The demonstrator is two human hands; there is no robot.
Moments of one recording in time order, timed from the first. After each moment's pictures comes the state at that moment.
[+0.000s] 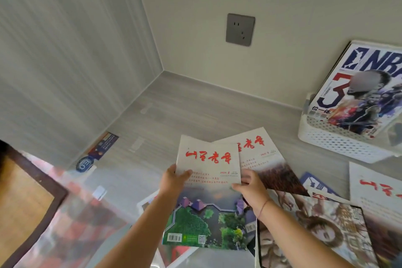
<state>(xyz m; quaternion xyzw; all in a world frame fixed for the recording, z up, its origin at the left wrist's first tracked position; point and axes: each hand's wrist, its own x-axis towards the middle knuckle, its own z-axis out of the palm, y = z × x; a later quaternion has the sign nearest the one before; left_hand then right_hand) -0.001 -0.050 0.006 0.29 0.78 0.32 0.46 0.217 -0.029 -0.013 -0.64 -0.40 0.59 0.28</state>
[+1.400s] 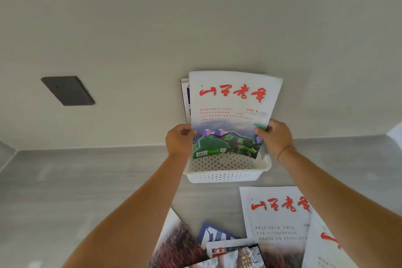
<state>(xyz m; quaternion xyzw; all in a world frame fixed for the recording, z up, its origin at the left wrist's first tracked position) 0.355 0.218 0.071 0.50 0.63 0.42 0.43 0.587 0.145 0.078 -0.76 -0.44 0.23 0.43</state>
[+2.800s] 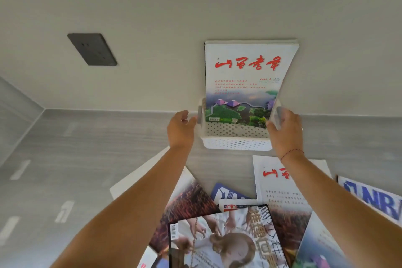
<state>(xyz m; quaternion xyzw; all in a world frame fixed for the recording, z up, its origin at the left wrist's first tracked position) 0.310 0.178 0.050 0.52 0.68 0.36 0.37 0.538 0.097 0.058 -0.81 -0.42 0.15 0.39</state>
